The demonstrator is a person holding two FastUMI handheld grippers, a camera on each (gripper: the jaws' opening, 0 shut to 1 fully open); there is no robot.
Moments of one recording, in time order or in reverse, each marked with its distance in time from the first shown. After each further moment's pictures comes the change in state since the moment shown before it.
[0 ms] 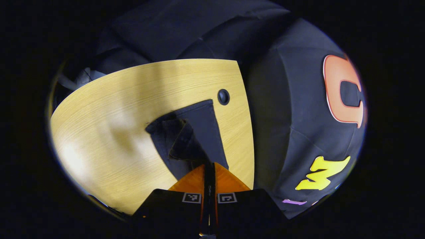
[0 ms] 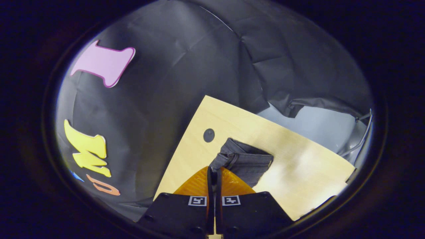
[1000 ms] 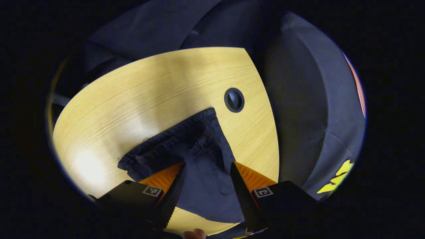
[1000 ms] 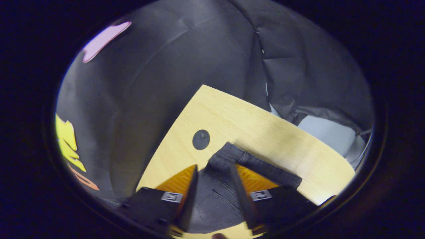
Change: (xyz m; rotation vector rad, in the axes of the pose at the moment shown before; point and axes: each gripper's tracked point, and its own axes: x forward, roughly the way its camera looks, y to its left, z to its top) left arm 0.072 0.018 0.036 0.095 -0.008 0.185; right arm 0.106 -0.007 -0.005 -0.203 -0.027 -0.086
